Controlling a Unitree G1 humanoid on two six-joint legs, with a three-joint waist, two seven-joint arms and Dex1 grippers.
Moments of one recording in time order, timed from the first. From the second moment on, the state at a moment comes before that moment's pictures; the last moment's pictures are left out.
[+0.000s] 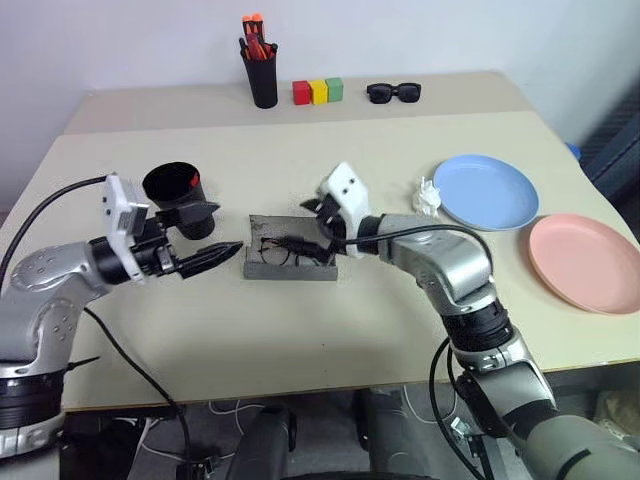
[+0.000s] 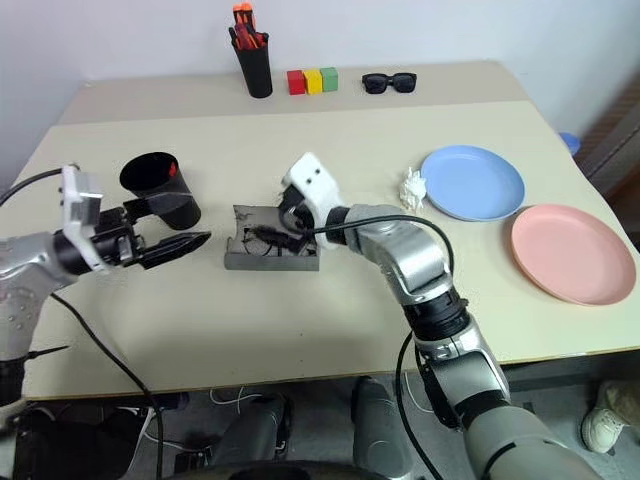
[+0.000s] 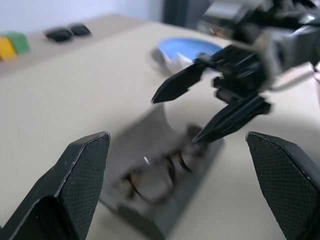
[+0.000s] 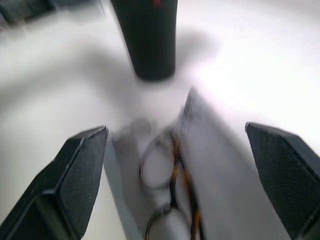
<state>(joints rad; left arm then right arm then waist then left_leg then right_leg) -0.30 0.75 0.28 -0.21 -0.69 0.52 -1.01 -0.71 -0.26 0.17 -0.20 0.34 0.79 0.65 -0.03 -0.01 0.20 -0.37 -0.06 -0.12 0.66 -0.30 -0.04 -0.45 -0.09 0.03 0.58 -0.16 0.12</state>
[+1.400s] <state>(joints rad) -1.00 0.39 -0.13 0.58 -0.20 0.74 -0.81 -0.36 -0.37 0.06 -0.40 0.38 0.53 0.58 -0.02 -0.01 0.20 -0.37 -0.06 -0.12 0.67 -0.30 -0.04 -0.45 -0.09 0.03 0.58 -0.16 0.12</state>
